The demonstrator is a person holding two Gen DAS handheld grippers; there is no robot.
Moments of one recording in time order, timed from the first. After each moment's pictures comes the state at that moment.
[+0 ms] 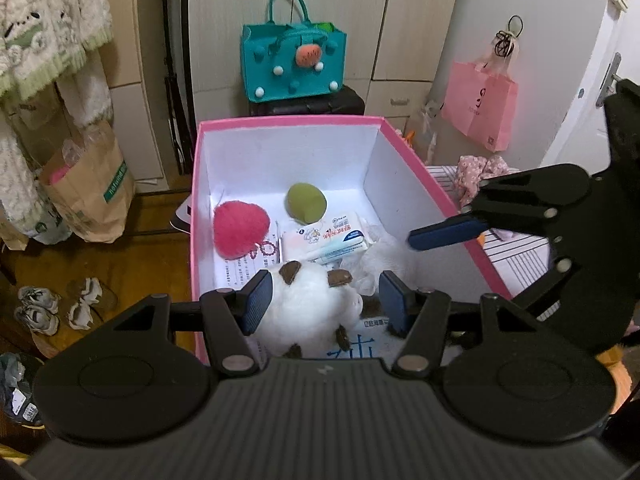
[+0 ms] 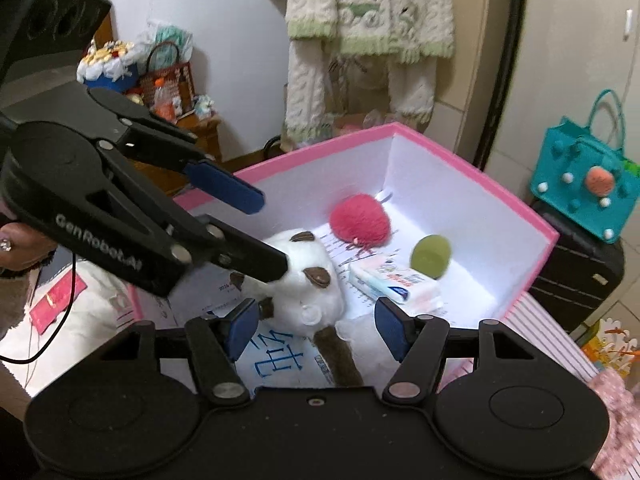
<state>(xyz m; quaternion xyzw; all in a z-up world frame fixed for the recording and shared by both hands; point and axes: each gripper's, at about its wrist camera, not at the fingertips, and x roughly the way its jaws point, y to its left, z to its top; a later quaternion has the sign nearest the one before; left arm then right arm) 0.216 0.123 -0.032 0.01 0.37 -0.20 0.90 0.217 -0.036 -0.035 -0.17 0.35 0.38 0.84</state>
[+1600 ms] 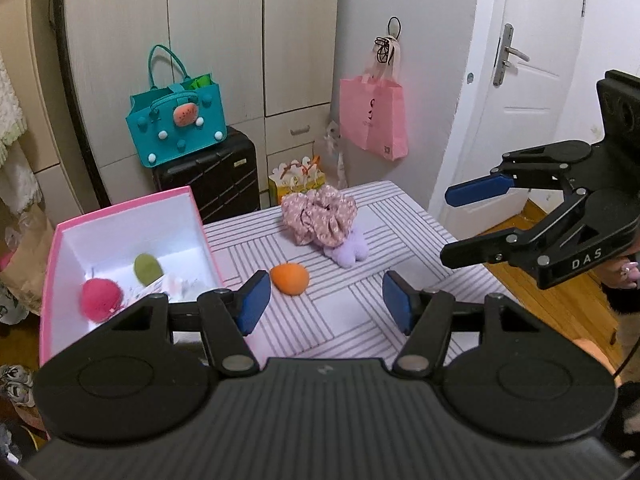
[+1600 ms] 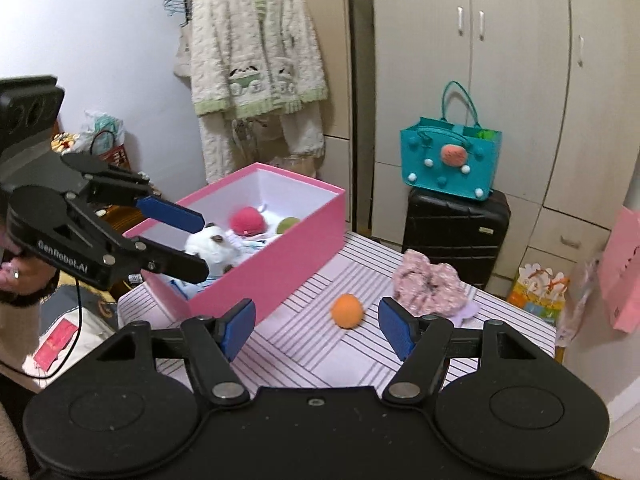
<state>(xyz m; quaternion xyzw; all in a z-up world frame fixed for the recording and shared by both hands) 0.131 -0.033 0.031 0.07 0.32 -0.30 0.90 0.110 -0.250 0.036 -0.07 0.30 0.28 0.91</state>
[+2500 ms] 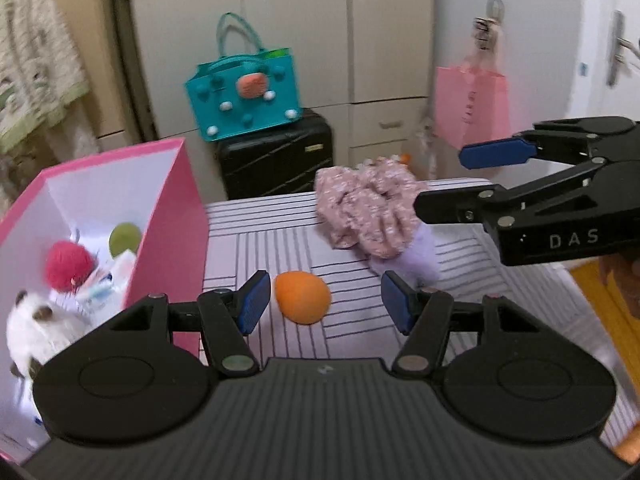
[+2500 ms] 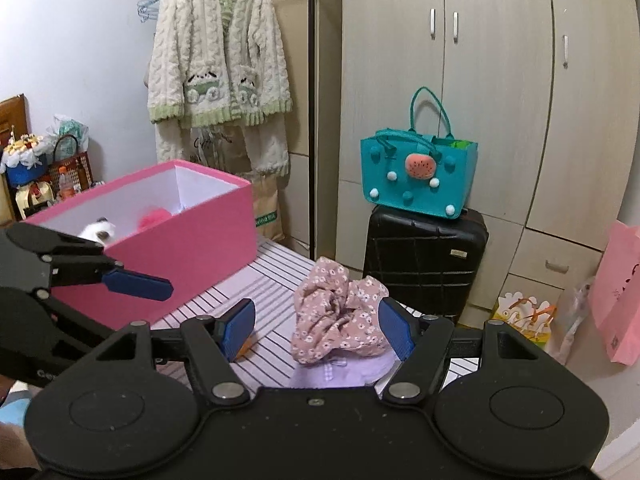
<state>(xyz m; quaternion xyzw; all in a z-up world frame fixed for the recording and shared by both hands) 0.193 -0.128 -0.076 0.05 0.31 -0.13 0.94 0.221 -0.295 -0.048 -0.08 0.25 0.26 0.93</state>
